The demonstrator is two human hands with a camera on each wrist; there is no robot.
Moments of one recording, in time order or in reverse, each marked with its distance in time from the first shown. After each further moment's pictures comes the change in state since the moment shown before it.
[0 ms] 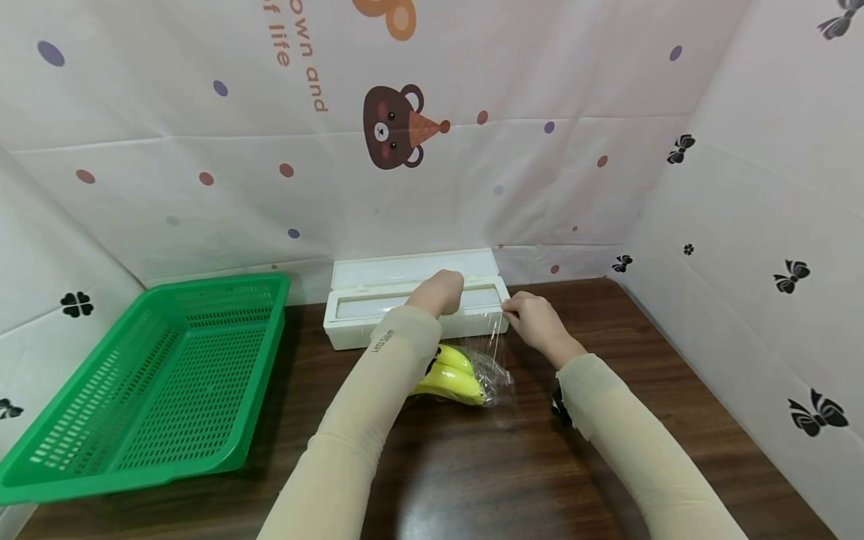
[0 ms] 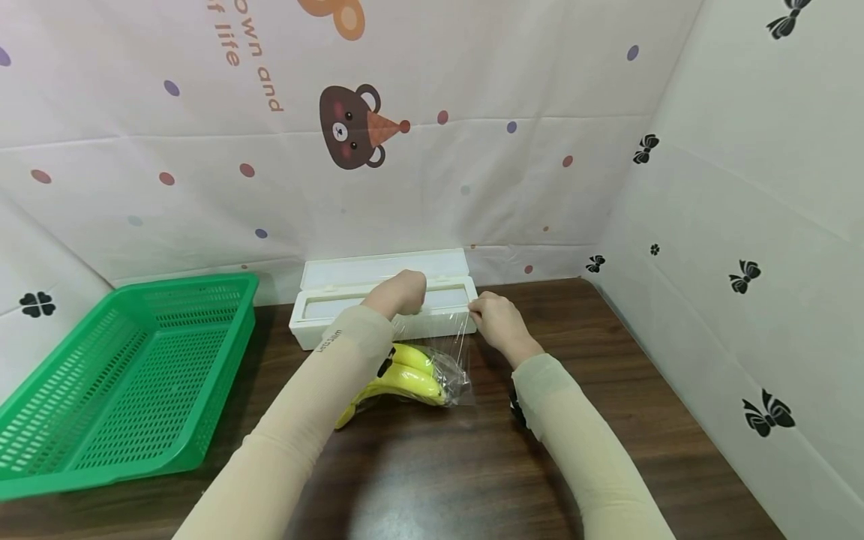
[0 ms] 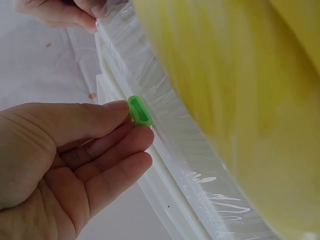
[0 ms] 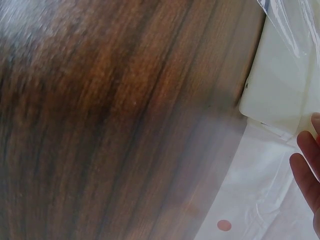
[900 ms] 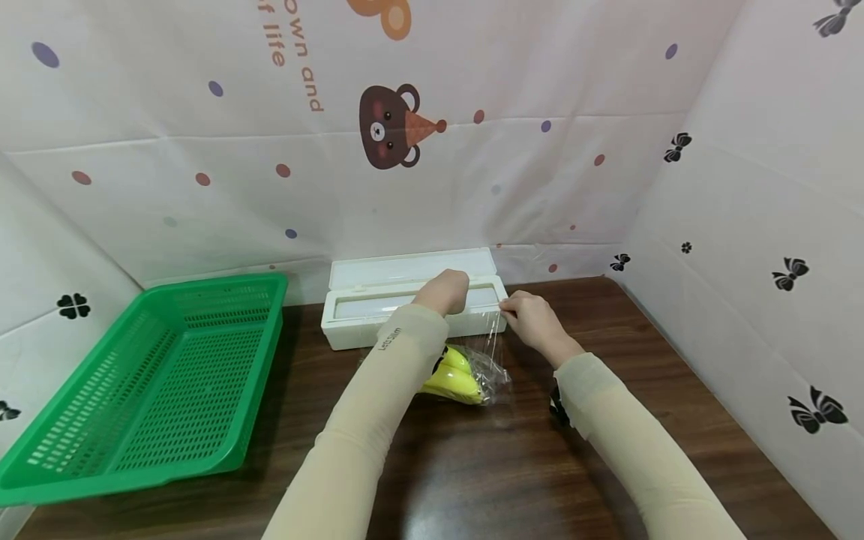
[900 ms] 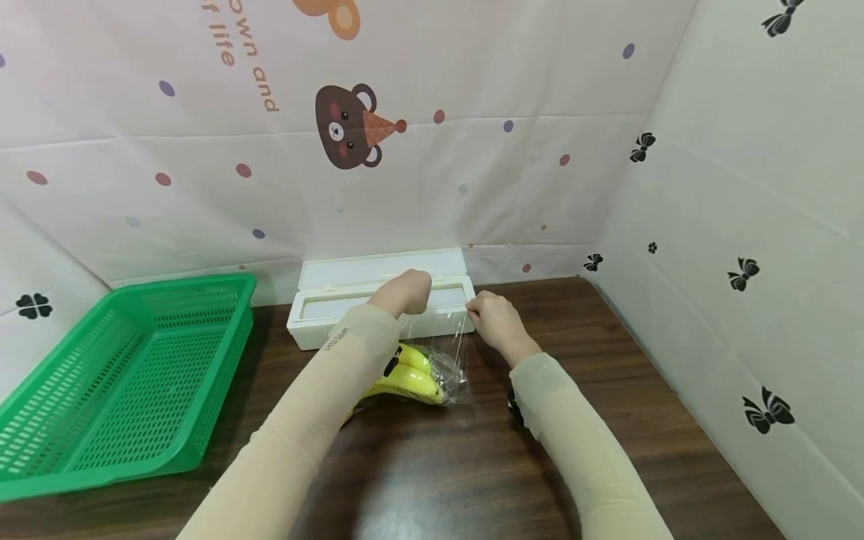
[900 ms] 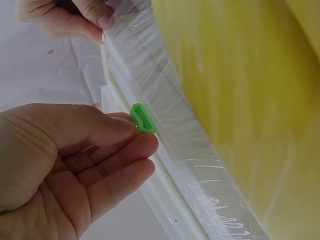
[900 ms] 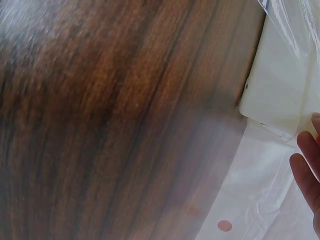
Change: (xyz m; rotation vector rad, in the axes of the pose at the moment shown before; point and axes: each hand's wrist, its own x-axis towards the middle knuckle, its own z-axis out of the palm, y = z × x) left_hand 0.006 0.012 0.002 0.033 -0.007 0.003; right_hand 0.001 0.002 0.002 0.009 0.028 -0.008
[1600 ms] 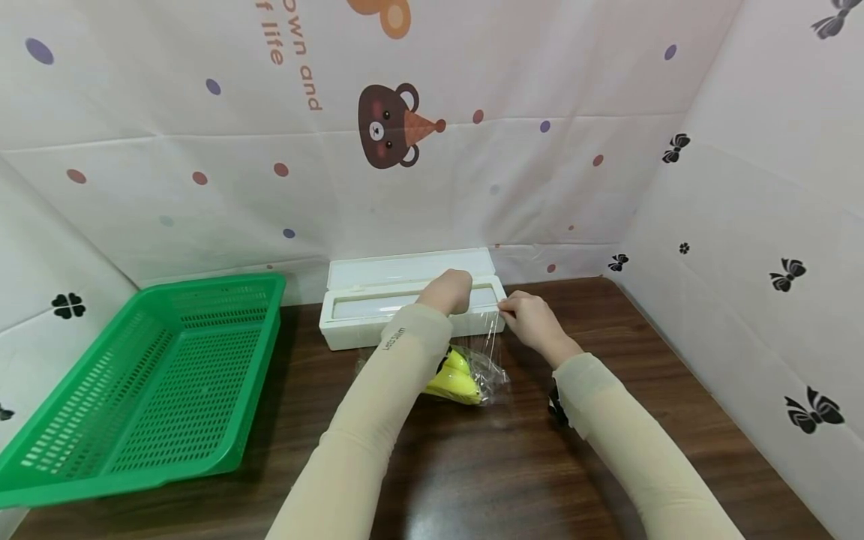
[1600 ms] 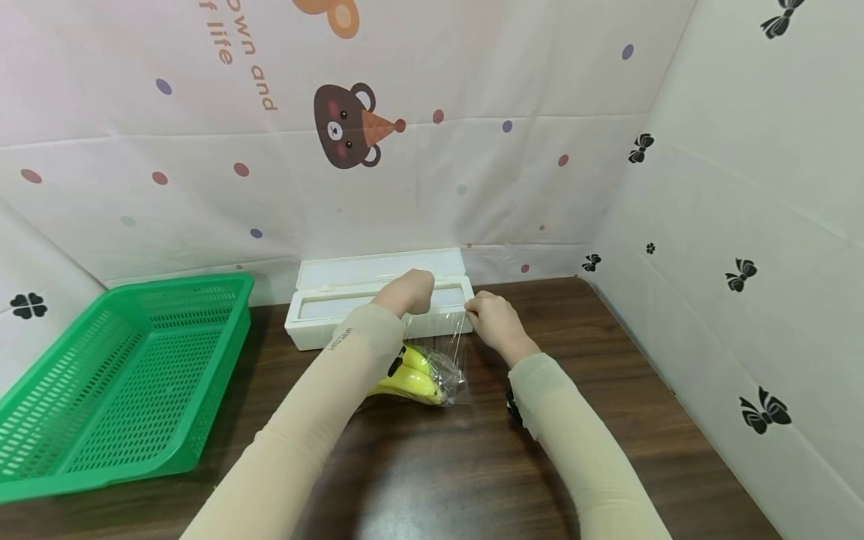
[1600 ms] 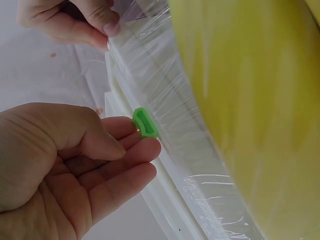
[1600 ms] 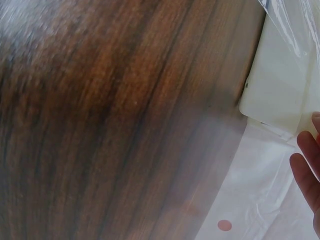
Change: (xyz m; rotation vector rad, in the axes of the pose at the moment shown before) left_hand 0.004 0.007 0.000 0.012 0.001 -0.011; right_hand 0.000 -0.002 -0.003 0.007 0.004 -0.011
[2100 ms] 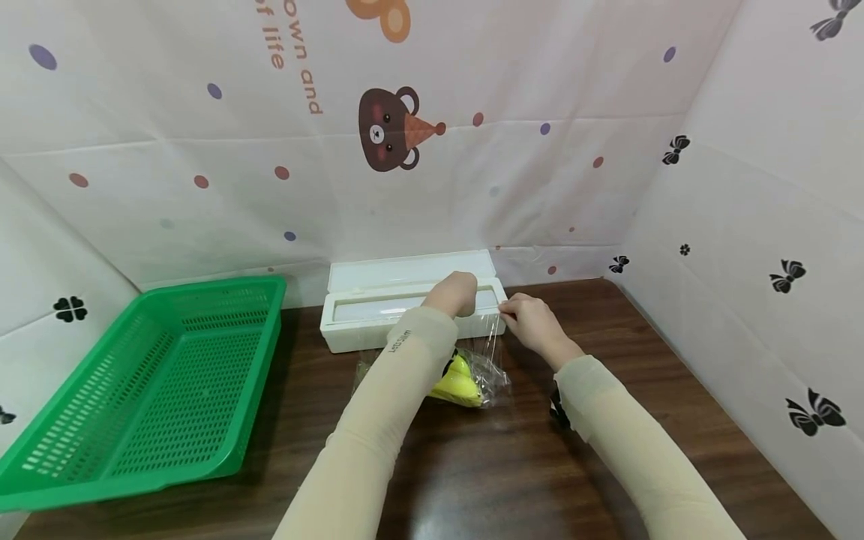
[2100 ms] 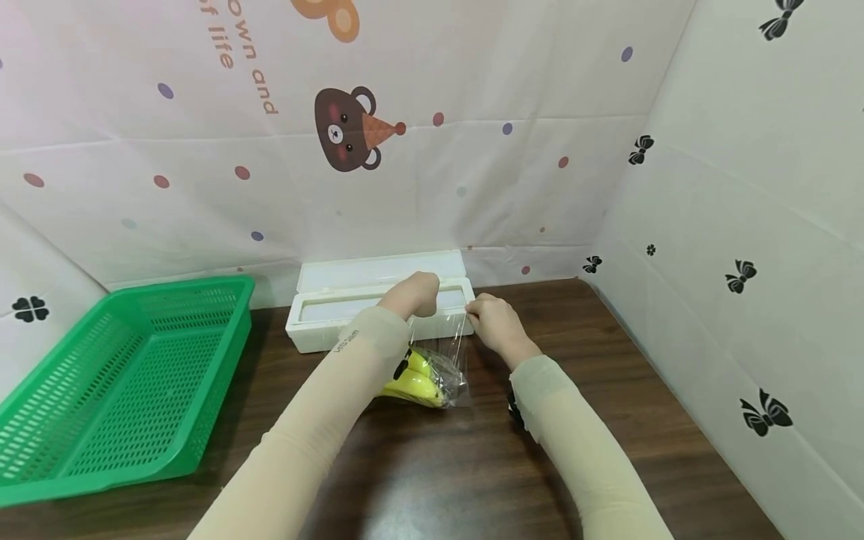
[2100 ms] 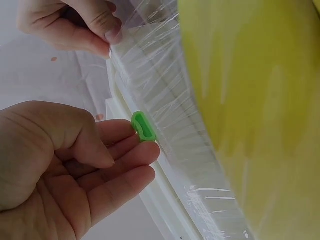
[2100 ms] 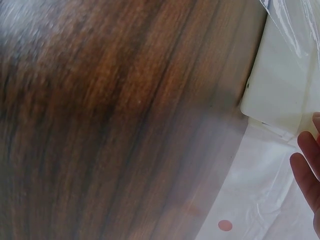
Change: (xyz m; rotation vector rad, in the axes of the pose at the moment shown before) left_hand 0.003 0.006 0.000 -0.016 -0.013 0.000; right_hand -0.001 -0.001 0.000 0.003 -0.015 0.026
